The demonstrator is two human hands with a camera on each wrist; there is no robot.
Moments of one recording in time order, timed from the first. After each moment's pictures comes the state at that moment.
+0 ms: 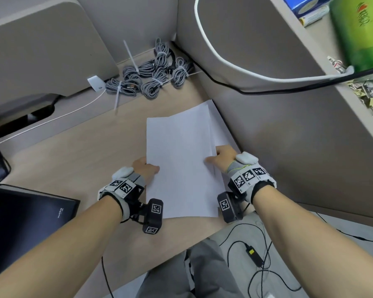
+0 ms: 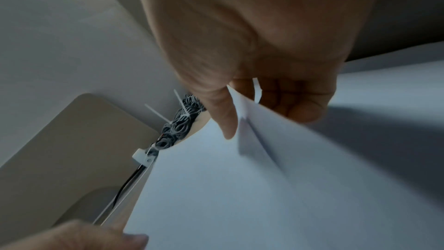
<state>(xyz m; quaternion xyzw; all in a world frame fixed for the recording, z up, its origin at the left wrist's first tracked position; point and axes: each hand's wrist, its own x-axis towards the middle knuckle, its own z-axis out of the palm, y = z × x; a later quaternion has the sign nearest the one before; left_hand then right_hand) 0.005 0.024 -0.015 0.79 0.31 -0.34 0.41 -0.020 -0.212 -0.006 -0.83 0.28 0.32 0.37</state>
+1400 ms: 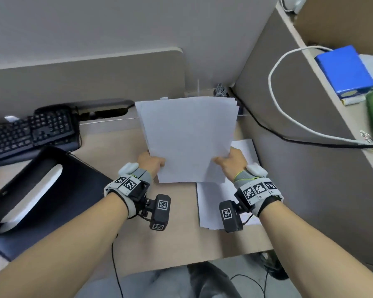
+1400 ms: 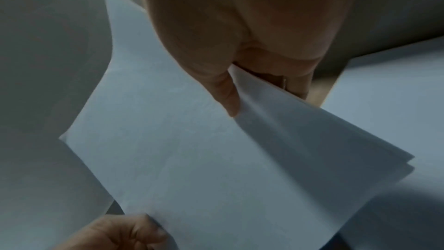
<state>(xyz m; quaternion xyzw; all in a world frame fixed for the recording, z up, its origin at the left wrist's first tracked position) -0.002 0.099 0.081 0.72 0.38 -0.10 0.57 0.013 -0.126 0.090 -0.84 0.12 0.18 0.50</state>
